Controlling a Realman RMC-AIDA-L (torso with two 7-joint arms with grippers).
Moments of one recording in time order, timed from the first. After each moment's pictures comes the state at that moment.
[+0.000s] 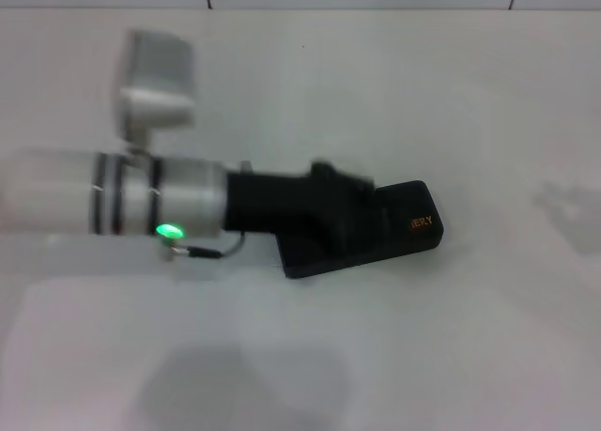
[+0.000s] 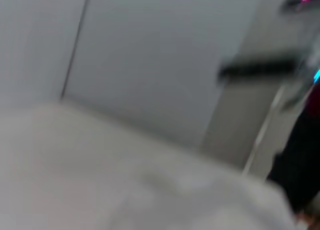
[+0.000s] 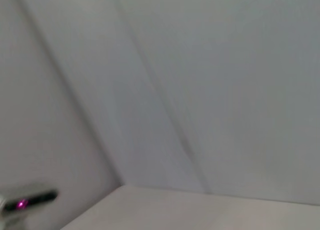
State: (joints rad) left arm -0.60 -2.08 1.36 0.55 1.49 1.39 -1.40; right arm 0.26 2.01 -0.48 -1.13 -1.73 -1.86 1.80
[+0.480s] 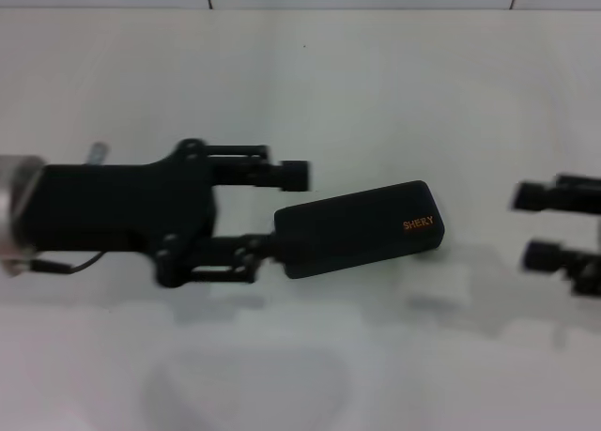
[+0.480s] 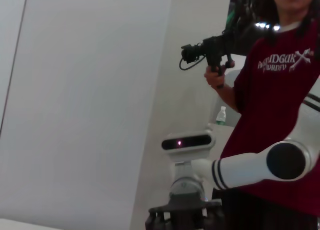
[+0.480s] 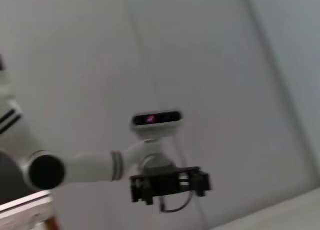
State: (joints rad) left arm -0.39 -2.00 1.12 0.82 1.44 1.92 -1.42; right arm 0.38 2.02 -0.76 -0.73 -1.69 -2.03 1.38
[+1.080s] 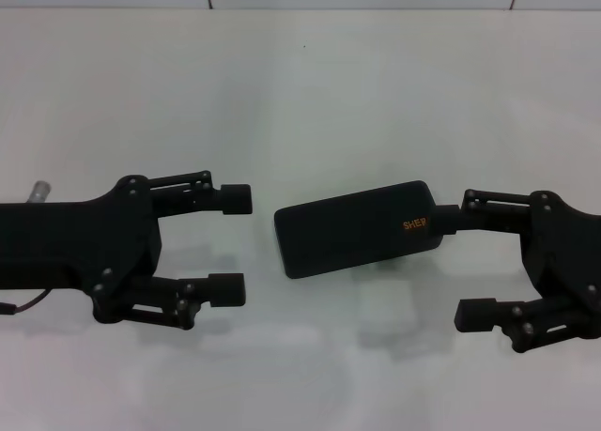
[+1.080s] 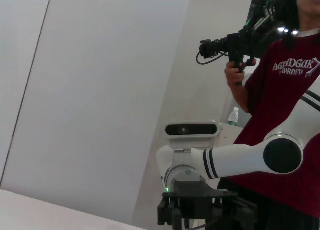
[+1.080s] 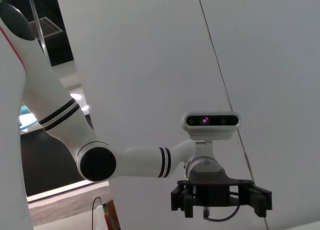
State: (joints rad) left arm -0.31 -1.96 1.10 0.82 1.44 1.97 -1.45; right arm 0.46 2.03 -1.05 -0.68 -1.55 -1.99 1.34
